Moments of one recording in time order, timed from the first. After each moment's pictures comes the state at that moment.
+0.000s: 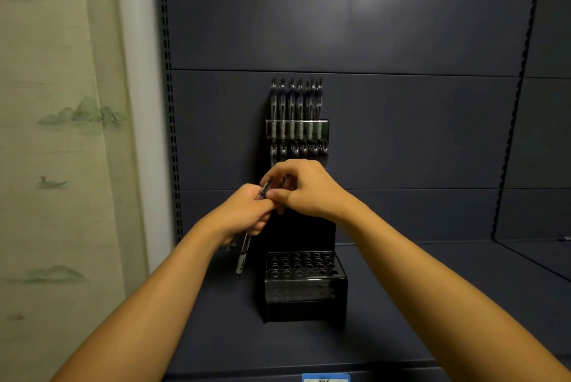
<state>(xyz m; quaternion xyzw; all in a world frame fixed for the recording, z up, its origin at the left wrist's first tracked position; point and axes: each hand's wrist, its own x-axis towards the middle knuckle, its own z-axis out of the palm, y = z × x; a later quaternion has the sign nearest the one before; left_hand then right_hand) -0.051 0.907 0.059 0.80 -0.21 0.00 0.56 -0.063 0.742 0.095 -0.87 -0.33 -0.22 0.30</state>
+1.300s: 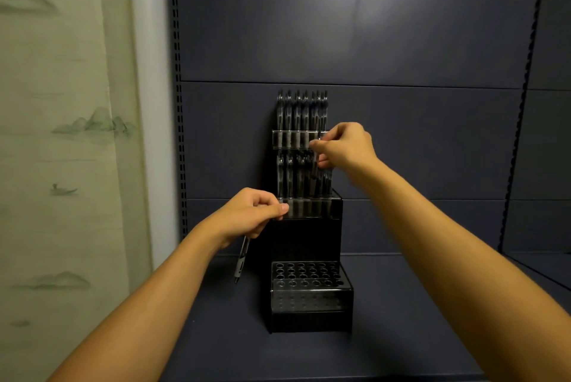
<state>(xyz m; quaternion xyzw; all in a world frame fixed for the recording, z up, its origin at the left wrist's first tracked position) -0.054 0.921 0.067 0.81 -0.25 0.03 0.53 -0.034 0.707 0.157 -0.79 -0.10 -0.30 0.52</state>
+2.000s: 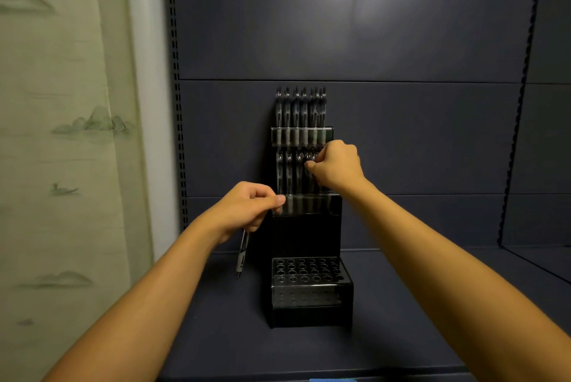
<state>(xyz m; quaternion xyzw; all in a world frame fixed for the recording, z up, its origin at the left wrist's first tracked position) -0.053 0.924 0.071 0.80 -0.24 0.03 0.55 -0.021 0.719 0.127 -0.89 -0.05 -0.30 0.33</state>
